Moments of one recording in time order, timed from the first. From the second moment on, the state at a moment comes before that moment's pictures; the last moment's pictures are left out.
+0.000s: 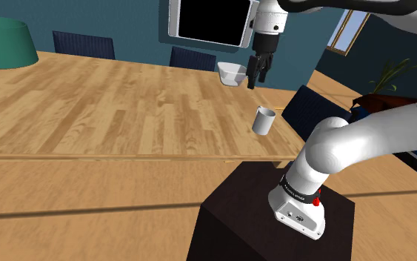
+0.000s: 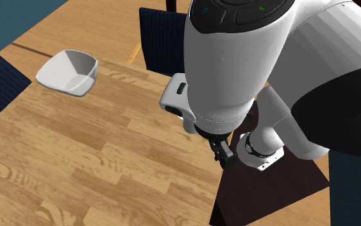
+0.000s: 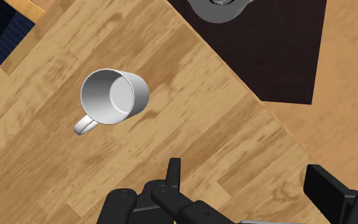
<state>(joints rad) 0.01 -0.77 0.01 -2.38 -0.02 1.51 -0.02</state>
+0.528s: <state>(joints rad) -0.02 -0.92 -0.10 -2.62 -0.11 1.66 -0.15</state>
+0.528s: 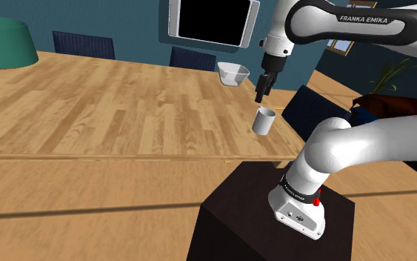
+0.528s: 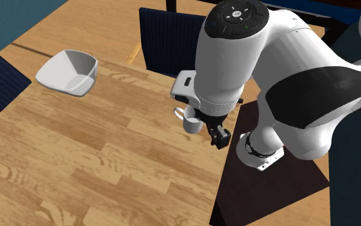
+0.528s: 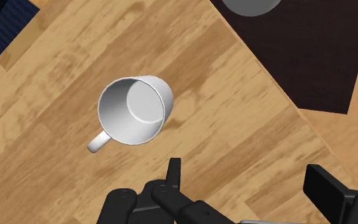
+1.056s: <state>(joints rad) -0.11 -1.02 -0.29 -2.86 -0.26 1.89 -0.34</state>
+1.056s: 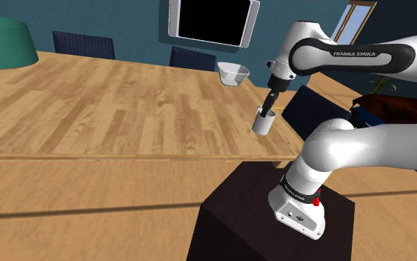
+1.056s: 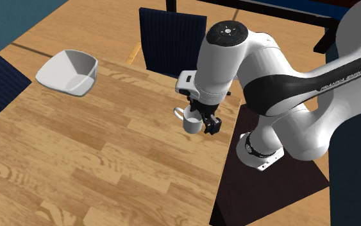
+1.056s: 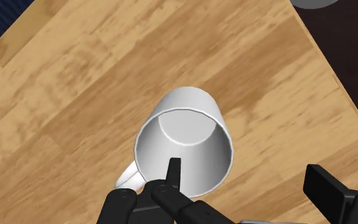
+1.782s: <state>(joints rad) -0.14 -0.98 -0.34 -2.96 -0.32 2.04 -0.36</state>
